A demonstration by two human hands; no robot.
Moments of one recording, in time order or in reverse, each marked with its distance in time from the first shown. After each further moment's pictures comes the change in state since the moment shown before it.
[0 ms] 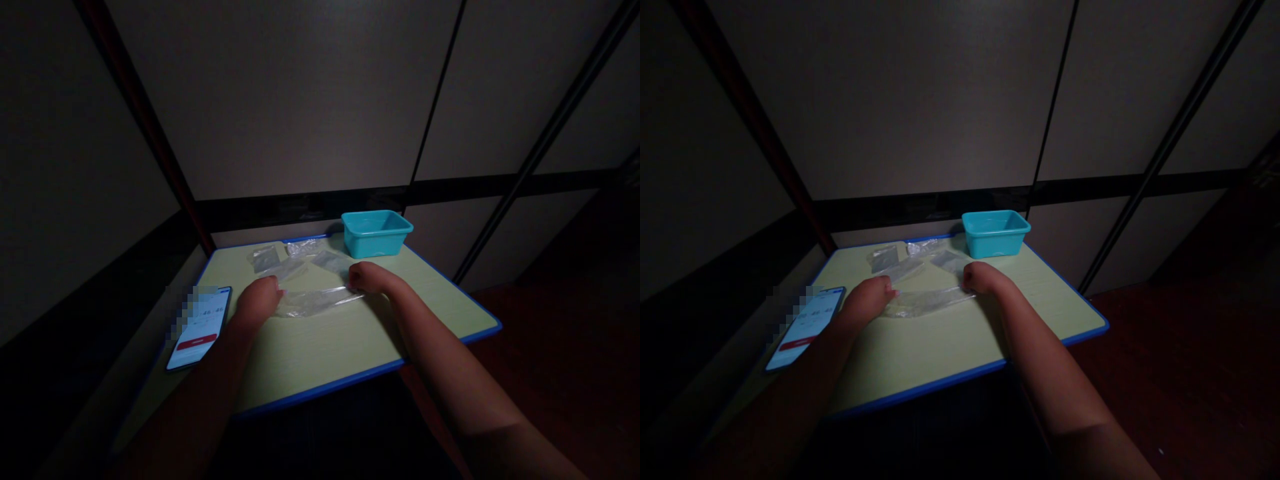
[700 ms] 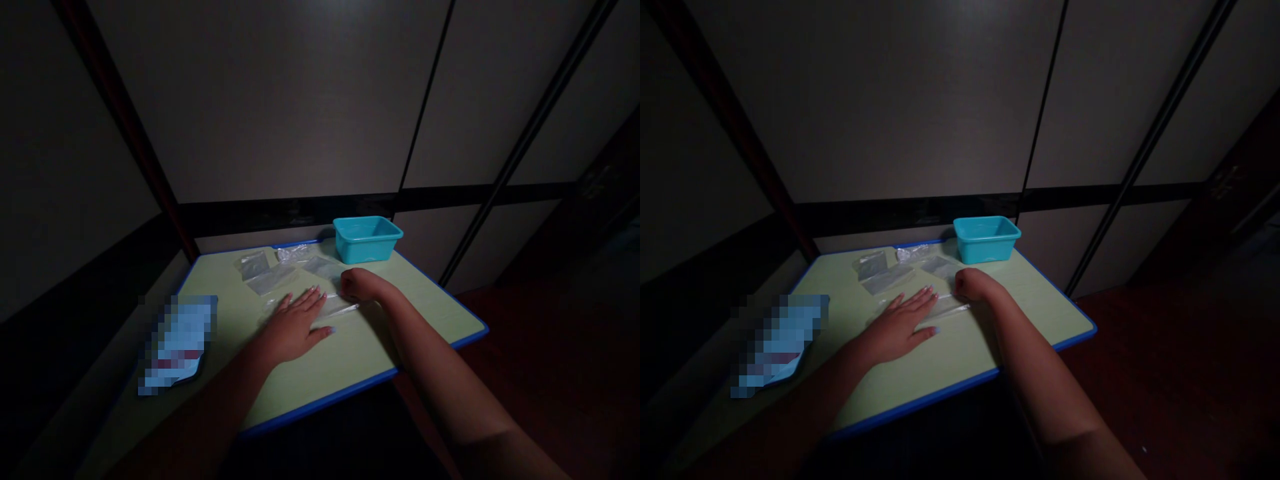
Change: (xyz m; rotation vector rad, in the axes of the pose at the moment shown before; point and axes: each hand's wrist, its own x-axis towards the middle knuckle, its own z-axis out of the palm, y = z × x) left_hand -0.035 0.051 0.024 -0.011 -0.062 0.673; right_hand 0.003 0.003 0.004 -0.038 0.043 -0.017
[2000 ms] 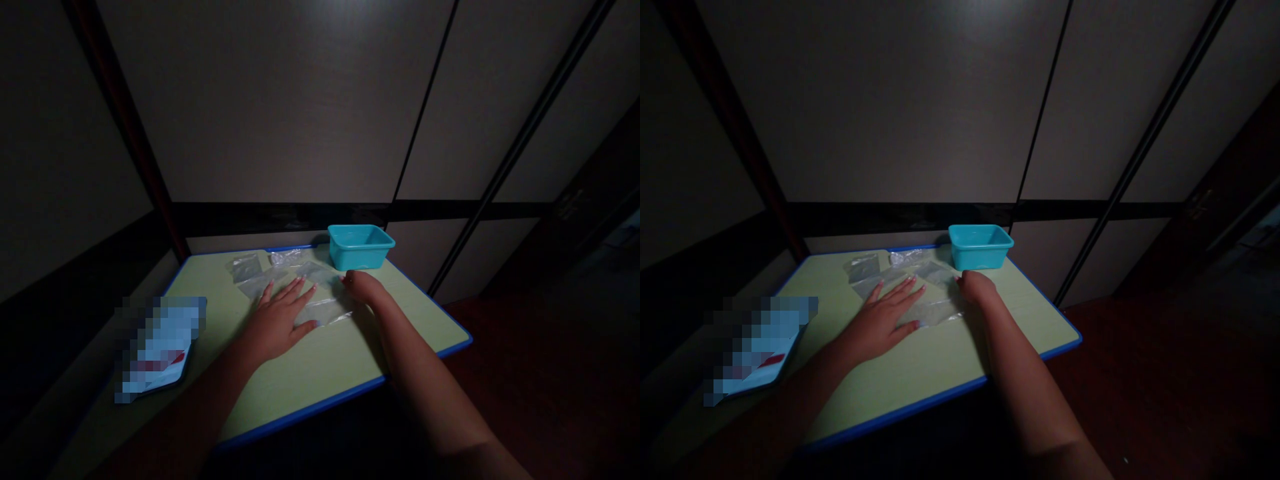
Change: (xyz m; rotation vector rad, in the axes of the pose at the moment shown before) left_hand -0.004 -0.005 -0.017 0.071 0.185 -0.046; right_hand -0.002 0.006 -0.004 -0.060 0.096 0.333
